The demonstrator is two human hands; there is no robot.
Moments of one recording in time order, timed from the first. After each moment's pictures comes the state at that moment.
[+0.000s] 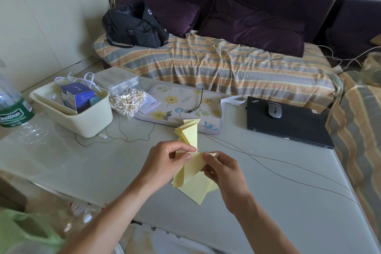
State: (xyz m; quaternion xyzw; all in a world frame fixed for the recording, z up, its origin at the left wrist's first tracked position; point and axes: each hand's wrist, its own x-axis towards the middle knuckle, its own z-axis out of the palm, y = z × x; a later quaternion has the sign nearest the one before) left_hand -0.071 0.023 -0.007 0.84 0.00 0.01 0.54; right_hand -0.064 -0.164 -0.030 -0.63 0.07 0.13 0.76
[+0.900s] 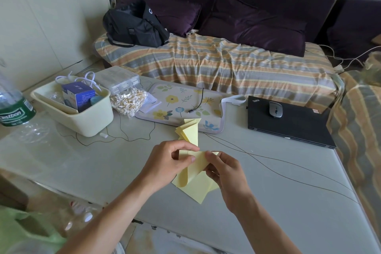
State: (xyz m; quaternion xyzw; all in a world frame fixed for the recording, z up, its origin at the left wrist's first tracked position) left_hand -0.074 0.023 0.000 0.85 -0.04 0.02 0.52; right_hand -0.064 -0.162 -0.028 -0.62 0.09 0.12 0.77
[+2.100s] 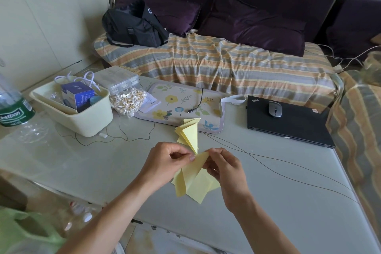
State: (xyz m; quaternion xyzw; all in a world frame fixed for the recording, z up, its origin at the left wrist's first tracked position) left_hand -0.075 0.021 -0.001 0.84 0.03 -0.01 0.55; right_hand -0.068 -0.158 -0.018 -0.64 0.08 0.09 0.76
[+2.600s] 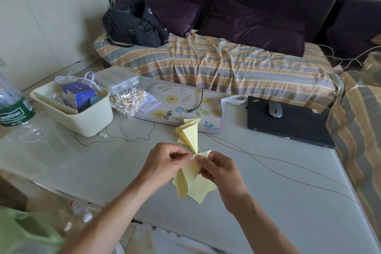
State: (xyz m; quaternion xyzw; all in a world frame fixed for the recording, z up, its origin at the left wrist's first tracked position) left_hand -0.075 0.021 -0.003 0.82 0.06 -0.03 0.57; right_hand -0.071 -0.157 -0.018 -0.67 0.03 0.14 0.72
